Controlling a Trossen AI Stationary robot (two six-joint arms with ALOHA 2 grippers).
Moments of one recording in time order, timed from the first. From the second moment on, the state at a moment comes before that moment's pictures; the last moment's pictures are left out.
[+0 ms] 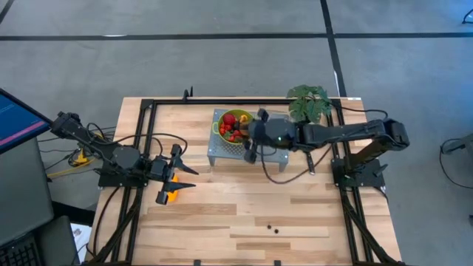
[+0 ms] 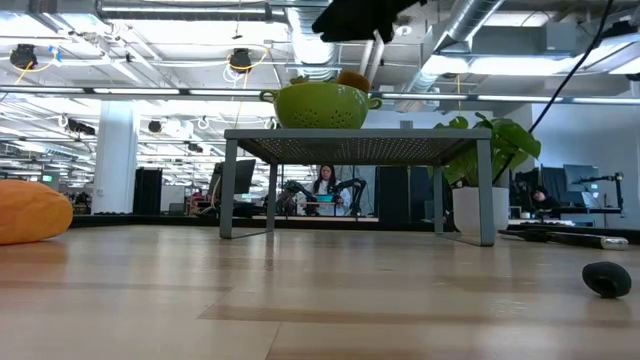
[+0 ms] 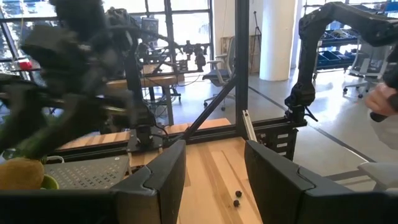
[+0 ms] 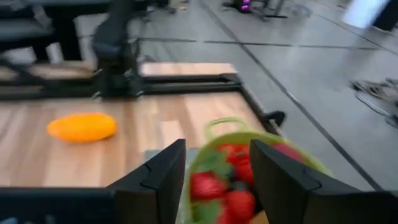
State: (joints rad) left arm -0.49 0.81 0.63 0.20 -0.32 0.07; right arm 0.01 1.50 1.22 -0.07 0.34 -0.04
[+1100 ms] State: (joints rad) left arm -0.49 0.81 0.63 0.20 -0.32 0.07; right arm 0.56 1.49 1.21 -0.32 0.50 0.30
